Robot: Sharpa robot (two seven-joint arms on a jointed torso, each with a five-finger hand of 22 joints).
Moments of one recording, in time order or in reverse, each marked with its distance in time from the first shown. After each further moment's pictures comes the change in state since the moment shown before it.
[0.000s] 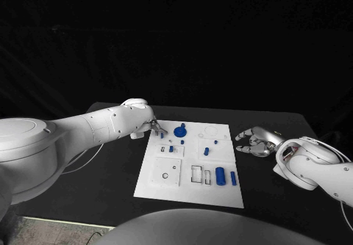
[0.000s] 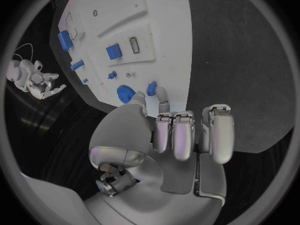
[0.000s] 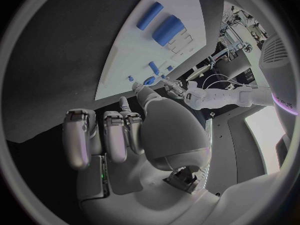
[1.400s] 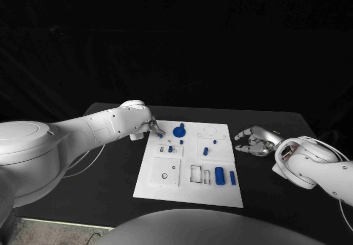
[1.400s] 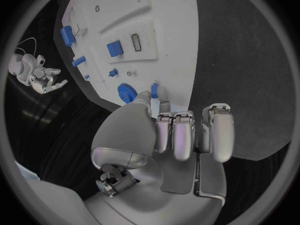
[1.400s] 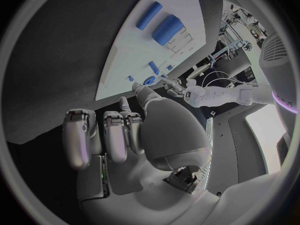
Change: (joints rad) left arm -0.015 0.020 0.001 -0.055 0.051 -0.012 0.057; left_hand 0.143 0.008 0.040 -0.009 0.302 -0.007 0.007 -0.076 -0.005 0.000 0.007 0.000 0.000 0.004 0.004 0.000 0.000 0.000 -0.004 0.004 -0.018 0.000; right arm 0.000 -0.001 0.000 -0.001 0.014 0.001 -0.001; right_hand 0.004 0.004 0.009 0.003 0.021 0.004 0.004 0.000 -0.007 0.000 0.000 0.000 0.000 0.000 0.000 0.000 0.000 0.000 -0.003 0.003 0.000 0.000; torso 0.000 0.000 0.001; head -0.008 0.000
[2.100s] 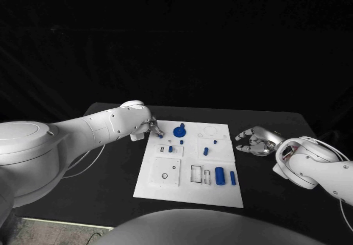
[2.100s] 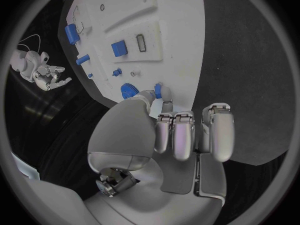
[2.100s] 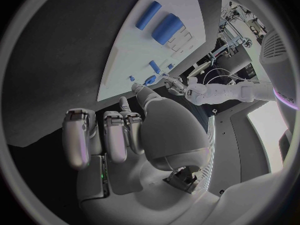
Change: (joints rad) left arm -0.003 -0.010 0.000 0.011 0.030 -0.001 0.020; left_hand 0.090 -0.136 0.312 -0.019 -0.029 0.000 0.000 -0.039 0.014 0.000 0.000 0.000 0.000 0.000 0.000 0.000 0.000 0.000 0.000 0.000 -0.009 0.000; right arm 0.000 0.000 0.000 -0.007 0.030 0.003 -0.003; right_hand 0.004 0.004 0.007 -0.001 0.013 0.000 0.000 0.000 -0.004 0.000 0.000 0.000 0.000 0.000 0.000 0.000 0.000 0.000 -0.001 0.001 -0.005 0.000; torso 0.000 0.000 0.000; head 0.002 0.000
